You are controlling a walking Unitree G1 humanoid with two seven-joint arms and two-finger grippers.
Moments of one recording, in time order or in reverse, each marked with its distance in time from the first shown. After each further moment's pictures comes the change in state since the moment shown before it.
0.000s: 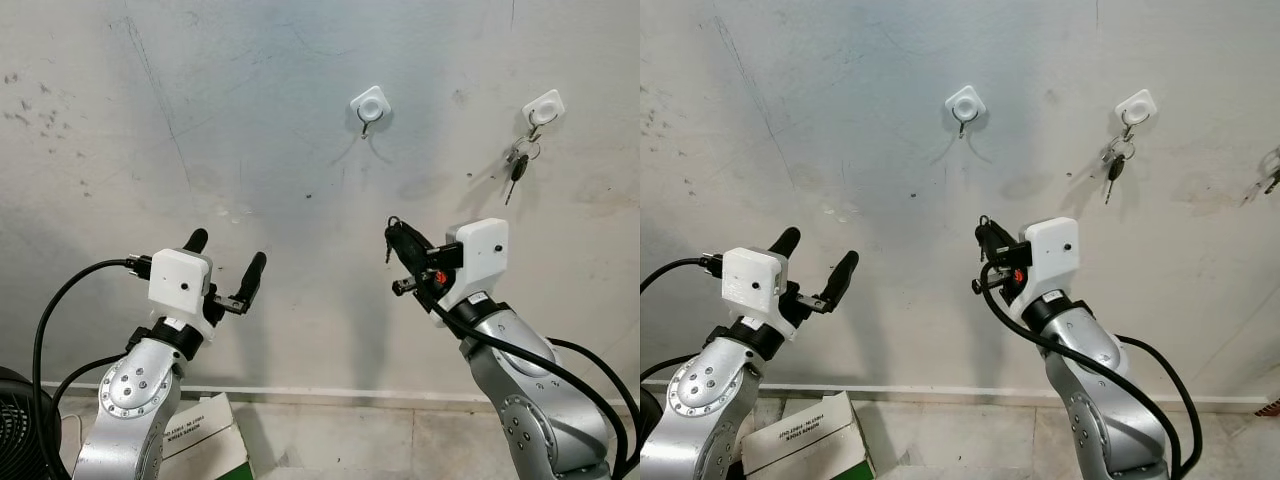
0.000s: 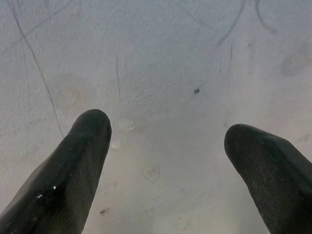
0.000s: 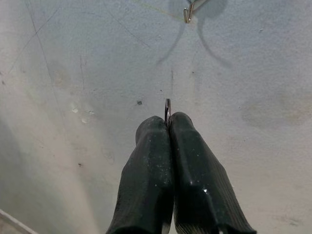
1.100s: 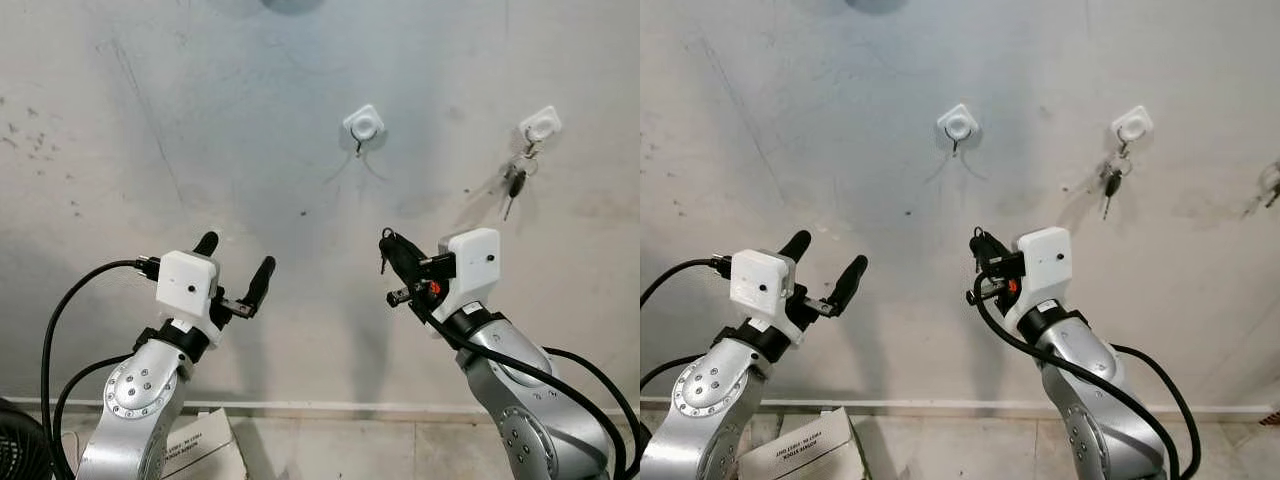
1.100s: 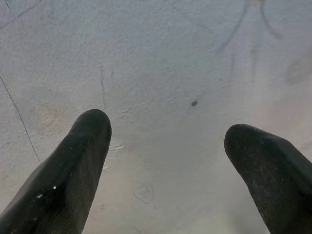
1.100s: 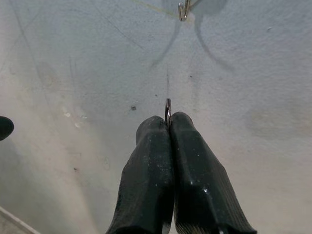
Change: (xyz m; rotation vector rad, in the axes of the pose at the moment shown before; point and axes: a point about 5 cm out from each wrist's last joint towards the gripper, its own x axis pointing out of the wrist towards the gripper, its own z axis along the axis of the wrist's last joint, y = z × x) left arm 0.002 -0.006 0.000 -0.013 0.001 -0.043; right arm -0.003 0.006 -0.001 0.003 0.021 0.018
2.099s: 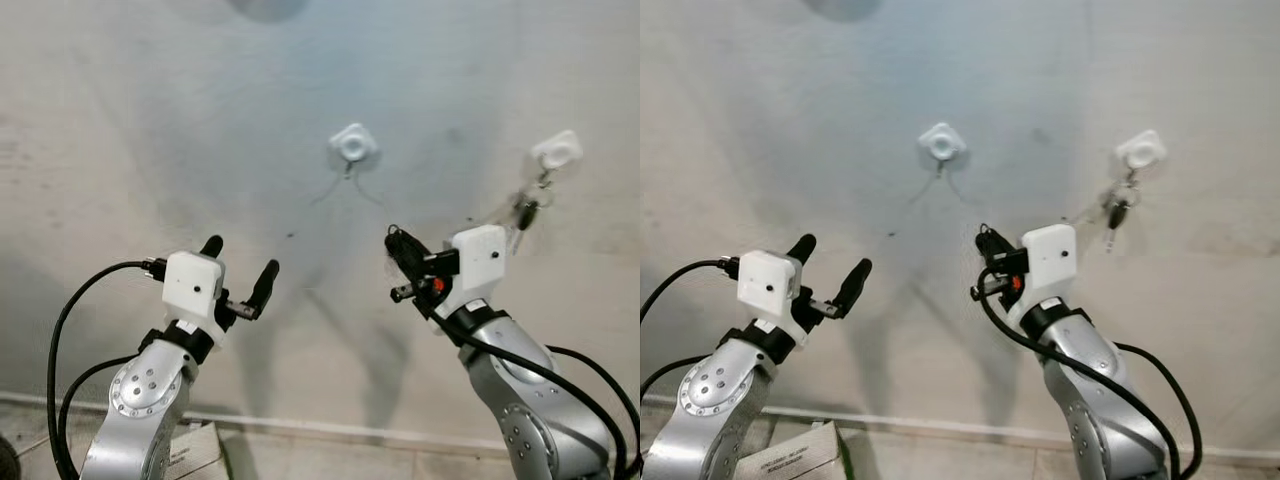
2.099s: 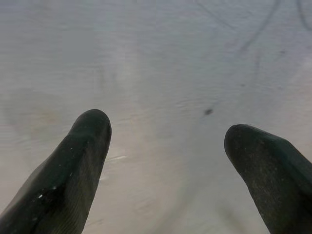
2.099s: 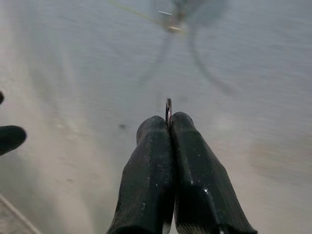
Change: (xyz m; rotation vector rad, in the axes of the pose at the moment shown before) left arm 0.000 0.000 -0.004 -0.010 0.030 0.010; right arm 0.003 0.005 0.000 0.007 -0.003 0.012
